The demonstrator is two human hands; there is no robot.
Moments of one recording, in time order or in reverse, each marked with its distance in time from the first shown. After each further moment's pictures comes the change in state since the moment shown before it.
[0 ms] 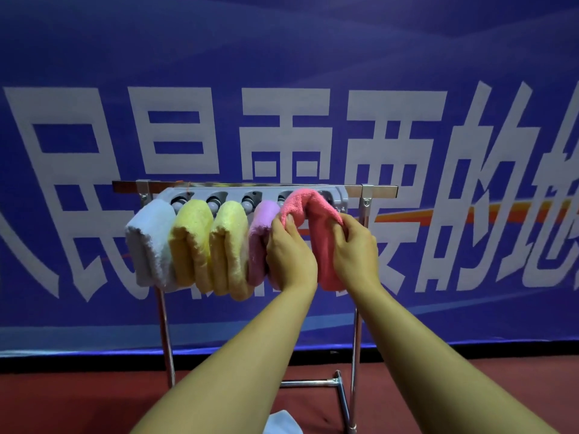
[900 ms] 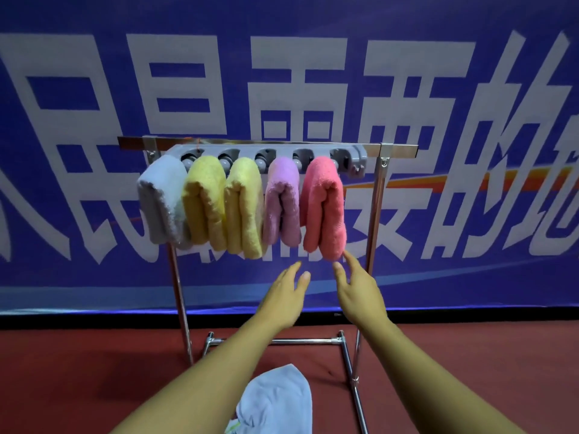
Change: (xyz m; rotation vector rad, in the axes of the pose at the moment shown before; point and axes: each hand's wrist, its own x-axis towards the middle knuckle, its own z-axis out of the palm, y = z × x) left_hand -0.031 -0.162 -0.055 0.296 -0.795 0.006; right_hand -0.103 0.089 0.025 -0.263 -0.340 0.226
